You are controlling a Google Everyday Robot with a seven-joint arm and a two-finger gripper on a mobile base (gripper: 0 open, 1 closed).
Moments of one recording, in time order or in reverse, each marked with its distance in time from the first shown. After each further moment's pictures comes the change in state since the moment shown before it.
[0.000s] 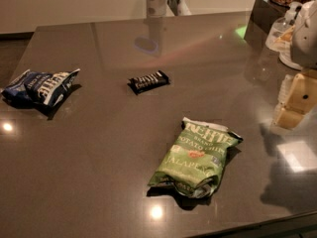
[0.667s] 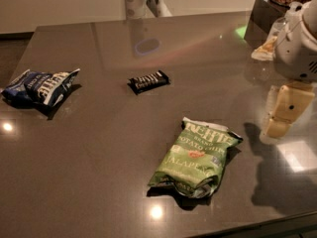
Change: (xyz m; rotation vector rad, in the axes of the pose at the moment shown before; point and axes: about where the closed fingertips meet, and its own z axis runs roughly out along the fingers) arm -0.016 0.014 0.018 -0.038 -0.025 -0.093
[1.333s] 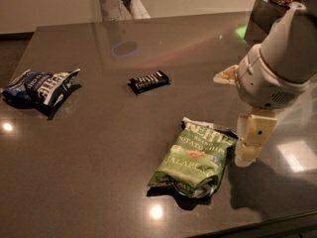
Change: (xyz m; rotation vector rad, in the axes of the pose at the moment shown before) arm -0.041 0.033 0.047 -0.089 -0.090 -0.190
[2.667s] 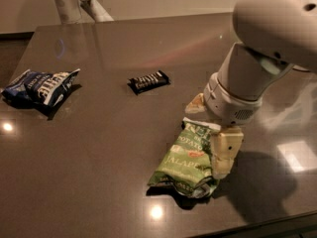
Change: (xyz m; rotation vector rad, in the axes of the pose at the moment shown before) arm -0.022 0.016 0.066 -0.186 -0.018 -0.123
